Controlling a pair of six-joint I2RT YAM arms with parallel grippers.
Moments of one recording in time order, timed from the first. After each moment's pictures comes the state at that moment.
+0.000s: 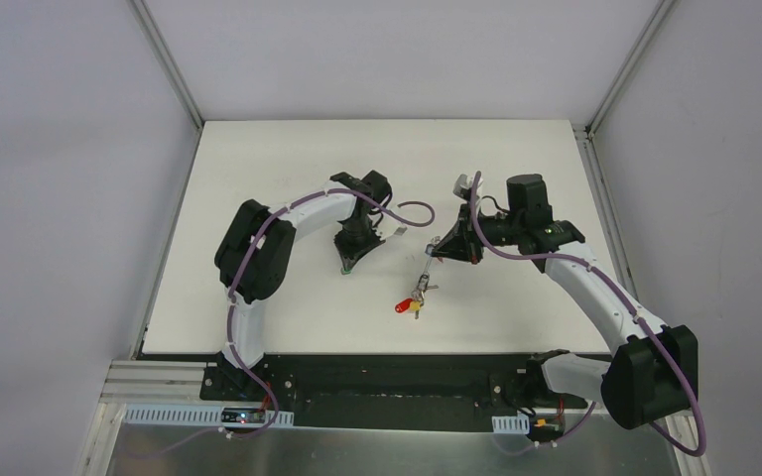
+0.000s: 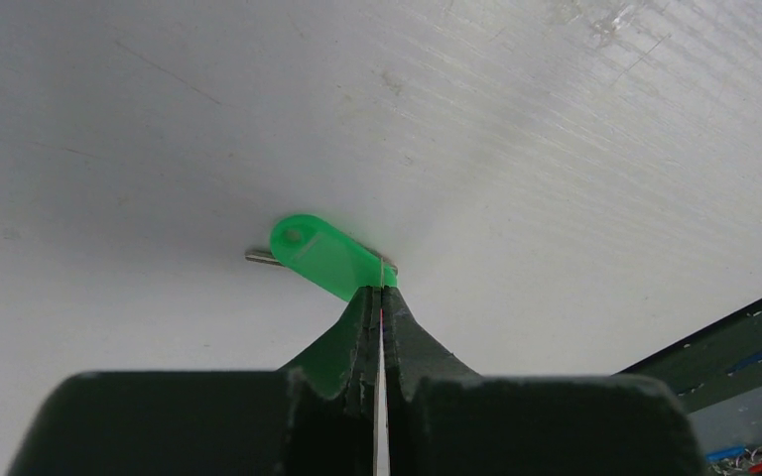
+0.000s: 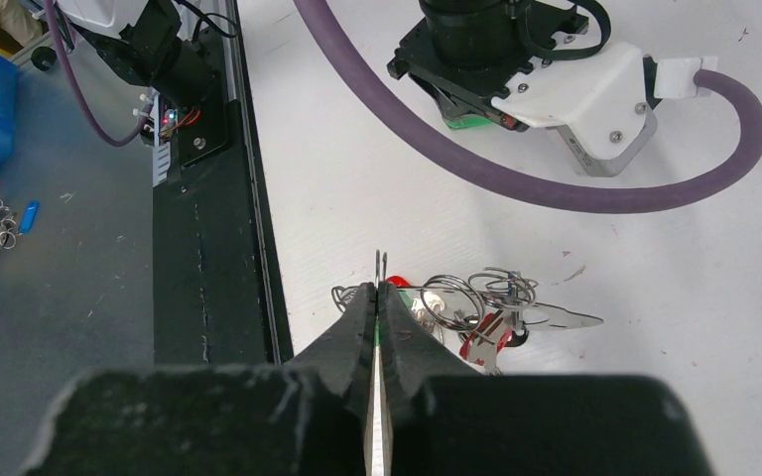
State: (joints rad) left arm -0.63 2.01 1.49 -1.02 0.11 0.38; right arm 0.34 1.21 0.90 -0.39 -1.04 -0.24
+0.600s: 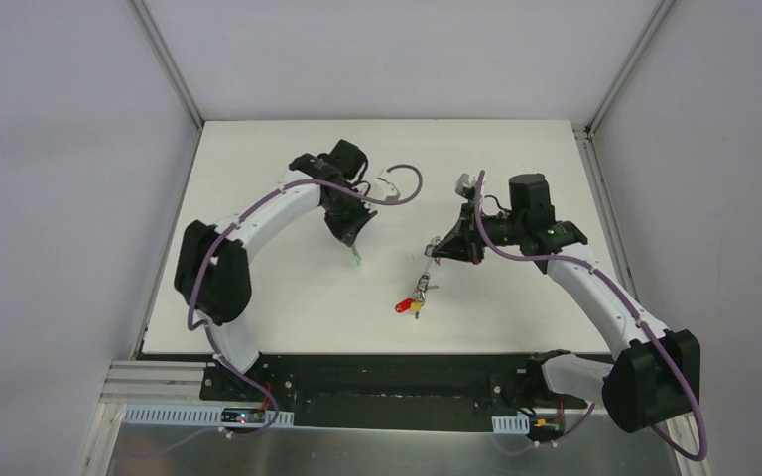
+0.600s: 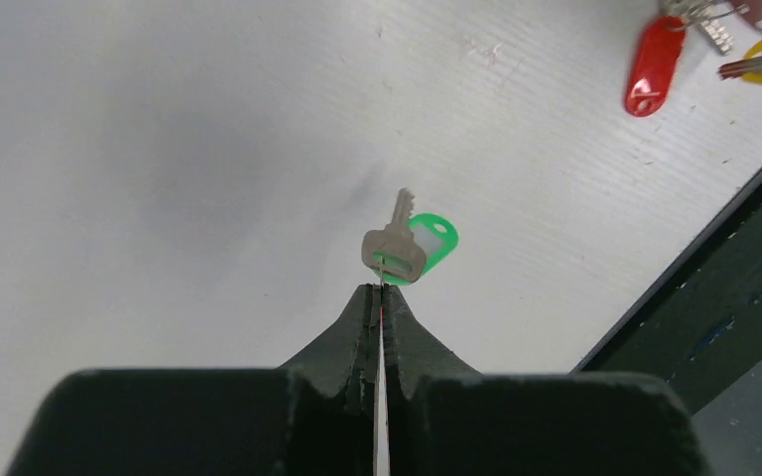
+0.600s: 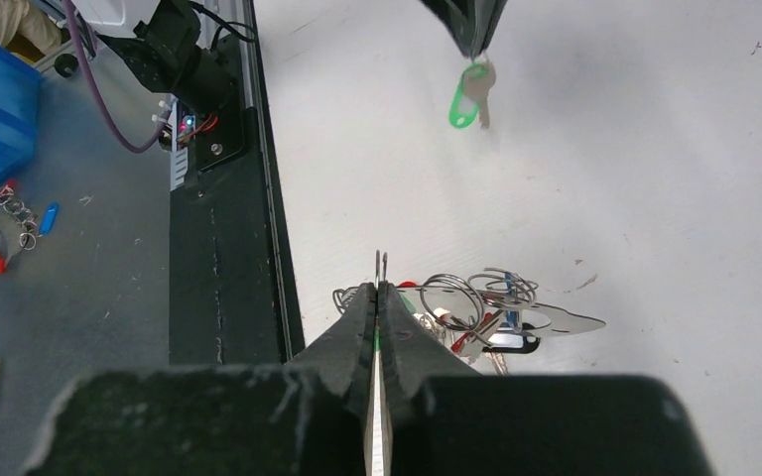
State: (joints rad) left arm -0.56 1.81 1.50 -1.00 0.26 0.44; right arm 0.34 1.19 0.90 -0.39 -1.06 -0.23
